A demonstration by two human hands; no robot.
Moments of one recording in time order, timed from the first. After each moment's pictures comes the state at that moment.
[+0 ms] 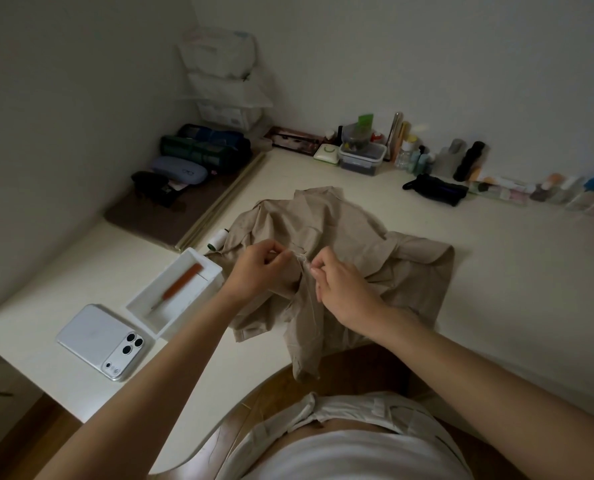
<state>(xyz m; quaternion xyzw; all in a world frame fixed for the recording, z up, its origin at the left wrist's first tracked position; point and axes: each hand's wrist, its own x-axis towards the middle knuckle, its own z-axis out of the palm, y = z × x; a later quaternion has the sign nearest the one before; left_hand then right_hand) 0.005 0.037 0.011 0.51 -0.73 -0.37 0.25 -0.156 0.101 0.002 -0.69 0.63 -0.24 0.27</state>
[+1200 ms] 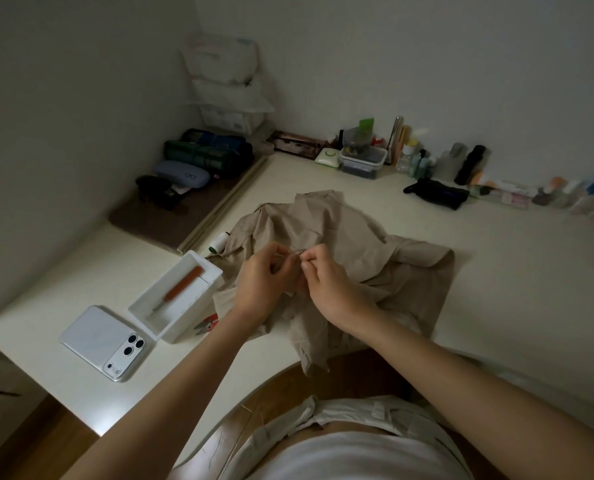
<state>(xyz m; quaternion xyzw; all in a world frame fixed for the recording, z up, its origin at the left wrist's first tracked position) -0.011 0.065 0.010 0.52 -0.71 -0.32 0.36 -0.141 0.100 0.020 -0.61 0.61 -0.34 0.36</state>
